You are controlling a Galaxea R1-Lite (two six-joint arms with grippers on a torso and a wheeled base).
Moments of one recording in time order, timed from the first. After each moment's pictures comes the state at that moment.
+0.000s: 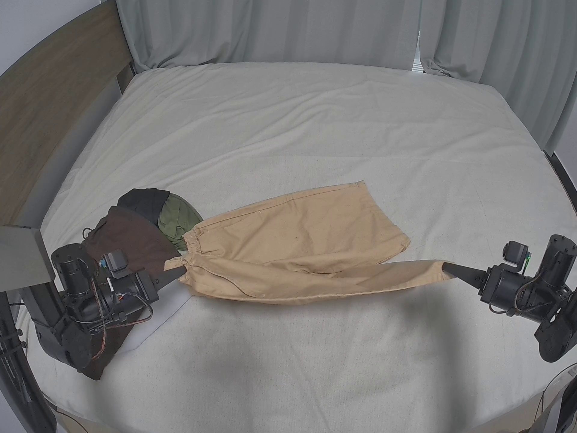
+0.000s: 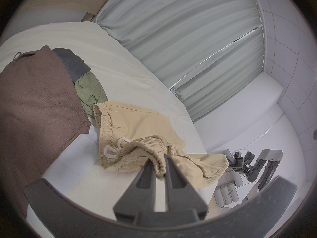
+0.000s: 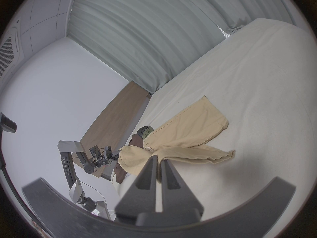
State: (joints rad) left arm -0.04 2.09 -0.34 -1.55 -0.68 -0.58; right arm 0.05 1.84 -0.17 -1.54 0.74 0.55
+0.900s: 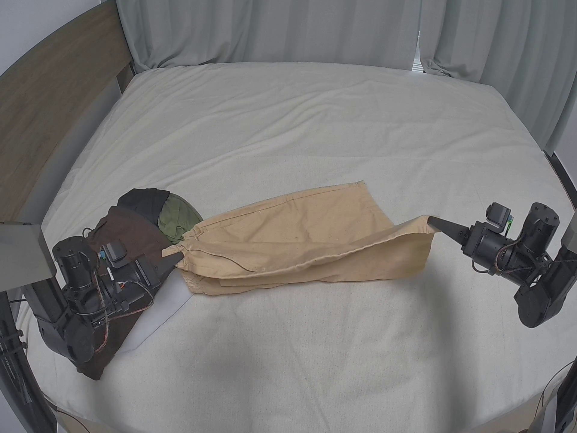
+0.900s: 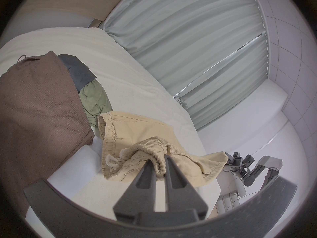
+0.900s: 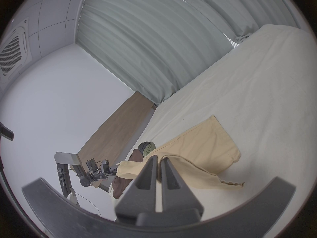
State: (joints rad) left arm -0.05 2.09 -0.39 -1.55 -0.58 -0.65; right arm 0.06 1.99 -0.49 -1.54 0.72 0.63
